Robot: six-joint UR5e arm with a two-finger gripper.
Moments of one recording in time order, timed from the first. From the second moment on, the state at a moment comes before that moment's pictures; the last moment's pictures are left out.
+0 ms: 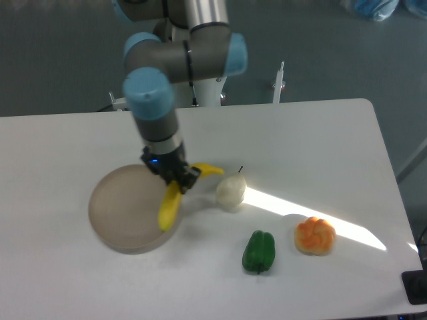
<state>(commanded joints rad) 2.15 -1.79 -1.76 -1.01 1.63 0.87</state>
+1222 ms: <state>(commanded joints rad) 2.37 -1.79 -1.65 -1.08 1.62 1.09</state>
